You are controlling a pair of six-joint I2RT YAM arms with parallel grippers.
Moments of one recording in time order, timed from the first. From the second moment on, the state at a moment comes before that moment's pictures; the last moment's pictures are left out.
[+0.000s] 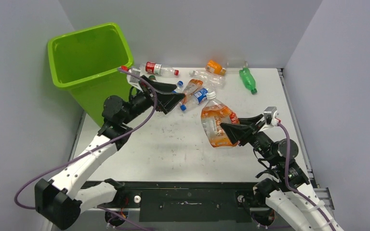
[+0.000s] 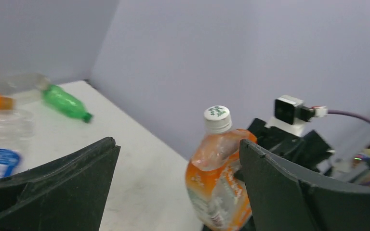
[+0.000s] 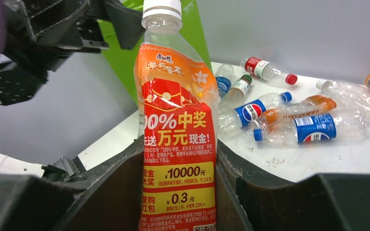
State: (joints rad) left arm -0.53 1.04 0.92 0.46 0.42 -0.67; right arm 0.53 0.43 0.58 0.04 -0.25 0.40
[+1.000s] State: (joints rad) left arm -0.78 1.27 1.19 0.29 0.35 -0.74; right arm 0.62 0.50 0.55 0.21 -0.23 0.43
